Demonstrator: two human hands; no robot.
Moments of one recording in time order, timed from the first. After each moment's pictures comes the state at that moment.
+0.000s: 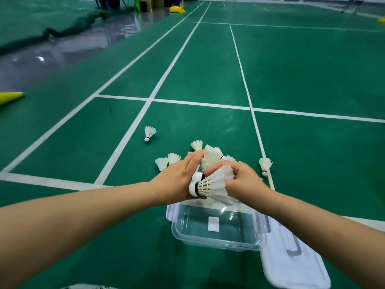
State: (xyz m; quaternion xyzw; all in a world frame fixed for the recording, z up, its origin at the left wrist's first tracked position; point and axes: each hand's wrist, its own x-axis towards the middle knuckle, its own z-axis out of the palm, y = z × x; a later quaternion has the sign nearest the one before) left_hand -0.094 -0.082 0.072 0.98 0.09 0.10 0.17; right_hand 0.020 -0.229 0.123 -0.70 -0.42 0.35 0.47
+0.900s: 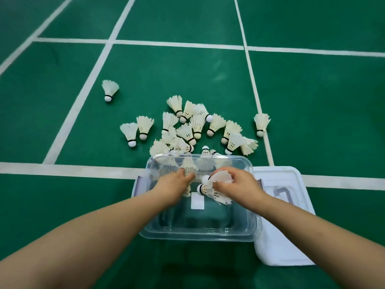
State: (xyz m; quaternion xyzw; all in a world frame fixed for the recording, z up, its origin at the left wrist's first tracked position) left_hand -0.009 -0.097 -0.105 0.95 0.19 -0.25 0.09; right_hand 0.102 -0.241 -0.044 -0.82 -0.30 0.37 0.32
